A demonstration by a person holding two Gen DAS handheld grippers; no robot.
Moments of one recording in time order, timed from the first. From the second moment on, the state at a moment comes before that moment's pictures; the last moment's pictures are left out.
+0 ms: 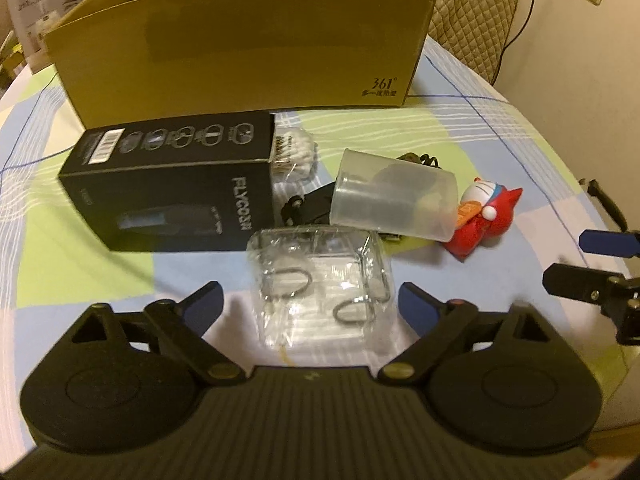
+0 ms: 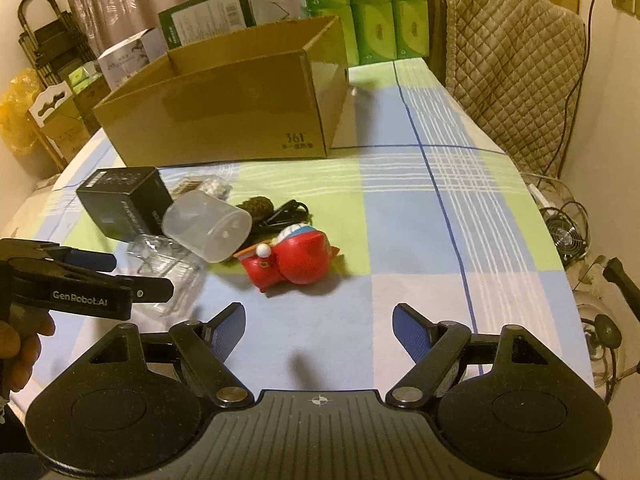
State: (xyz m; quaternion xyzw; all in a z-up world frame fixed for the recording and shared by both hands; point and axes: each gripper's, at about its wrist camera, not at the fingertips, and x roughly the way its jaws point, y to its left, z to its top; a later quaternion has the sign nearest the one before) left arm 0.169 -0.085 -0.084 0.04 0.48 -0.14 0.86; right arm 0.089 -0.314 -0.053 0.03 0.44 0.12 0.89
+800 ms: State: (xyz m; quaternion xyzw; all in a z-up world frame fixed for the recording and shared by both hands) left arm 0.160 -0.079 -0.083 0.04 0.48 -0.14 0.87; right arm 0.126 -0.286 -0.074 -0.02 0.43 0.18 0.89
